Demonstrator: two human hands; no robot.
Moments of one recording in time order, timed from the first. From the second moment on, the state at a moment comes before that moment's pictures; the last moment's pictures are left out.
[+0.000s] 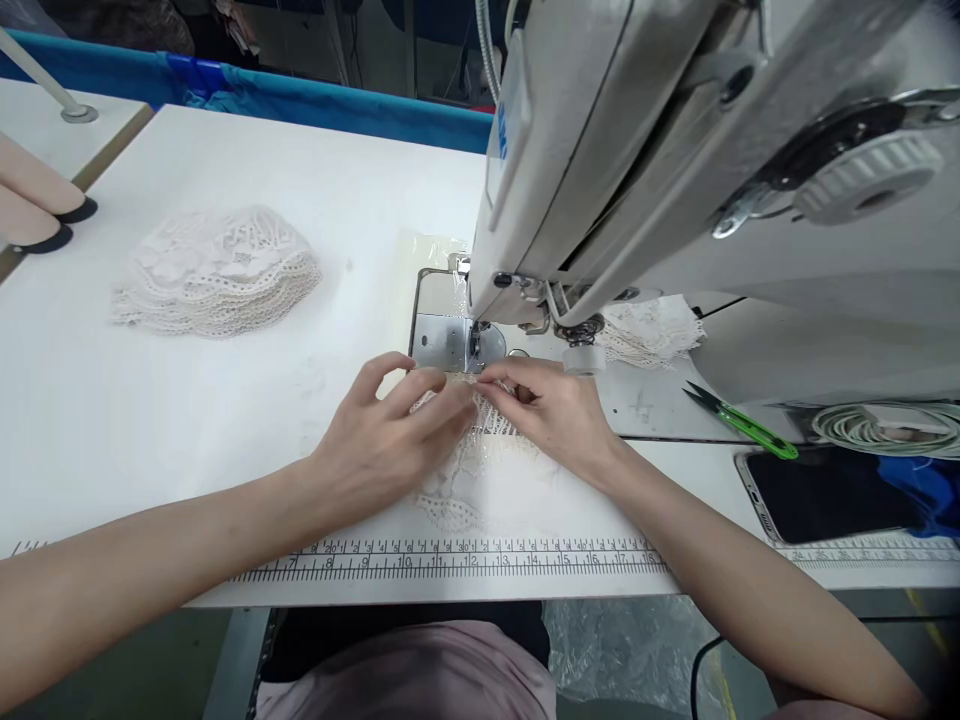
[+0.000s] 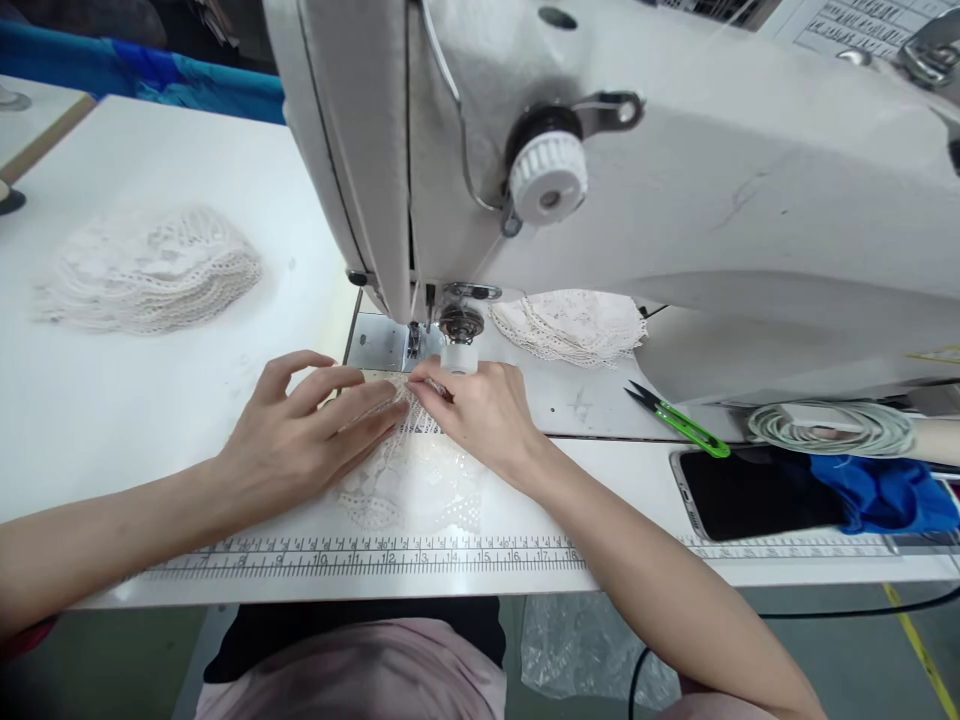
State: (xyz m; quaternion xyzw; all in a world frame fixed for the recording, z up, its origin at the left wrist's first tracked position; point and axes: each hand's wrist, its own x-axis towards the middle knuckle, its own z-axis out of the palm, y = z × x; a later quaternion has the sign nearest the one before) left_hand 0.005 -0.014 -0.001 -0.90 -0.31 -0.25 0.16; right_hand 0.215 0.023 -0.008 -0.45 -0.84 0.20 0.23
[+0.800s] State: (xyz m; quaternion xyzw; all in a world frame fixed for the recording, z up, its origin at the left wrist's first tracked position) left_hand 0.008 -0.007 -0.003 -0.90 -0.37 -0.18 0.13; right_hand 0.213 0.002 0.000 -0.40 -0.90 -0.13 0.11
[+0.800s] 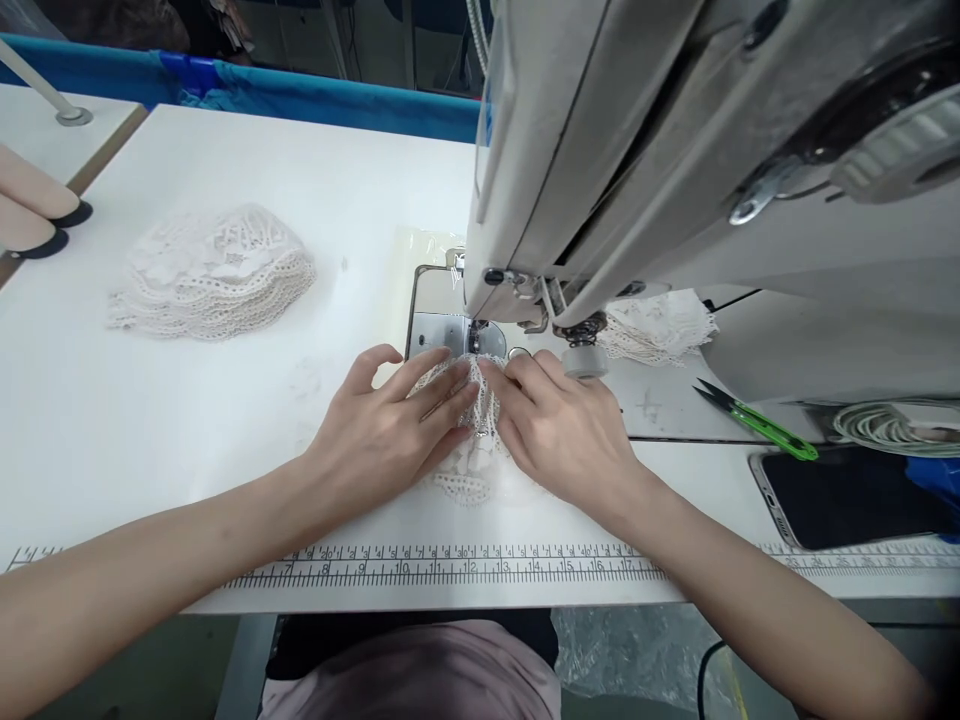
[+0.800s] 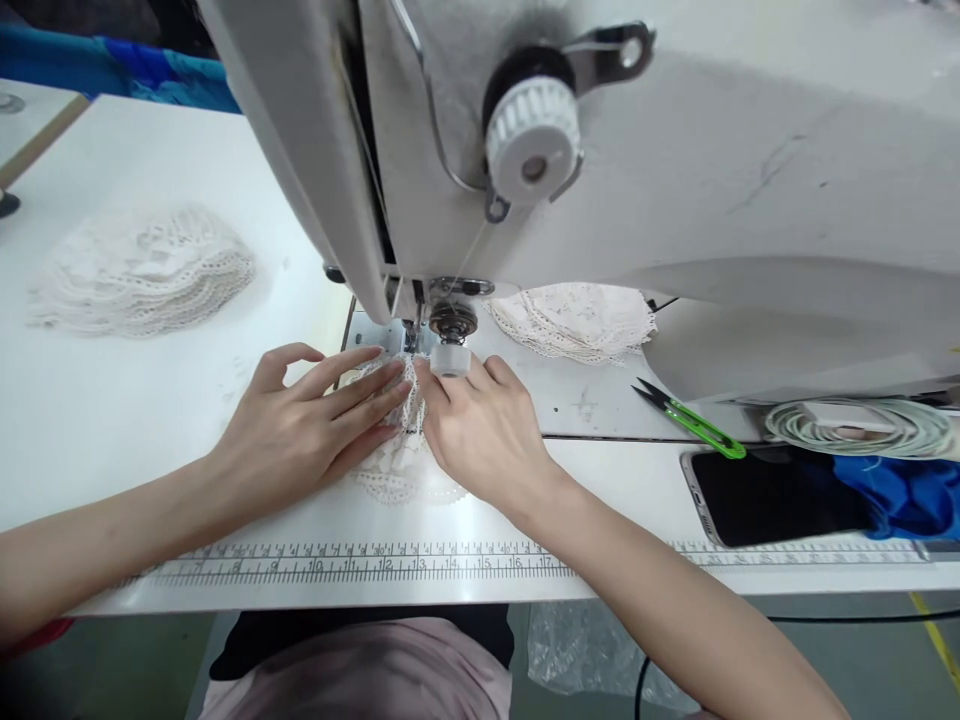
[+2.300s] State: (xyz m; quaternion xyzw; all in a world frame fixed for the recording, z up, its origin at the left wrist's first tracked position) left_hand 0.000 0.002 0.006 -0.91 -0.34 -0.21 0.13; right_hand 0.226 0.006 0.021 -0.41 -0.91 0.01 0.11
